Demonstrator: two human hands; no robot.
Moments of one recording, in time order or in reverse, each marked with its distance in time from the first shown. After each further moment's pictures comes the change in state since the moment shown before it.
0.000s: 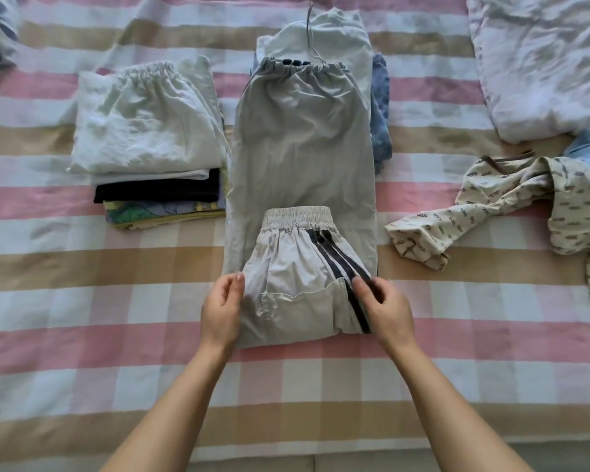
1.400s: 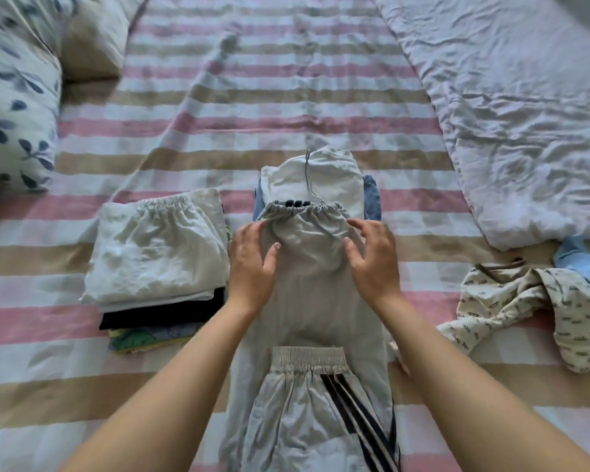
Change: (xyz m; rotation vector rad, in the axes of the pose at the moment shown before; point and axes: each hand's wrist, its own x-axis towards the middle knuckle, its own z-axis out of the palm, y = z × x) left_hand 0.155 0.177 0.036 0.290 0.066 0.495; right_hand 0.171 -0.173 -0.023 -0.135 0.218 -0.431
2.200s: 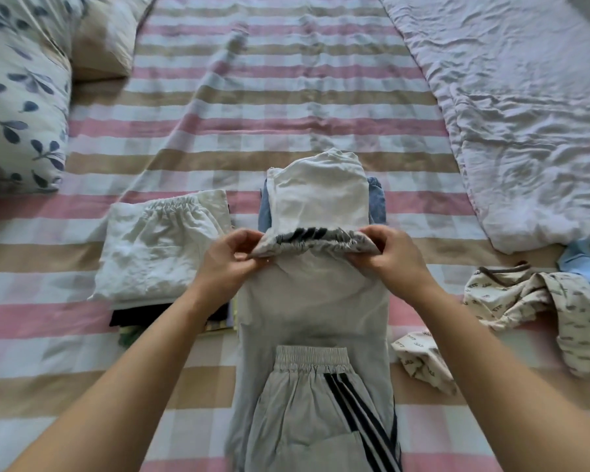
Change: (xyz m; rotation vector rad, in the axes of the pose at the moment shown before) left_hand 0.001 0.008 -0.062 -0.373 -0.280 -0.078; right_hand 0.004 -0.020 -0.045 0.182 -0.285 0.077
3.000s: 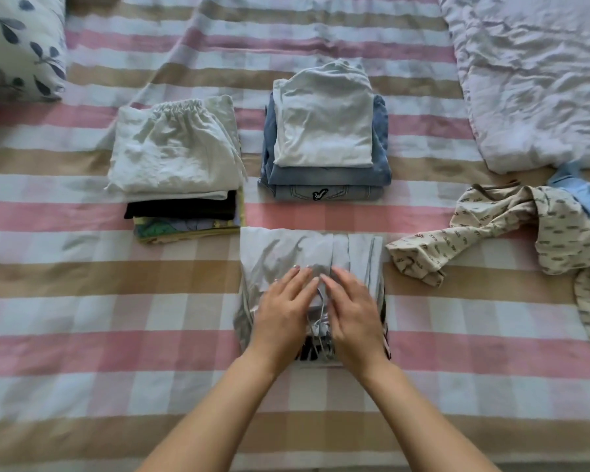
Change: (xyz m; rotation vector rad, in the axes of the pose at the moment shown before) left_hand -0.196 -0.089 0.105 0.730 -0.053 0.257; right_hand -0.214 0.071 0.111 -0.375 0.048 -0.122
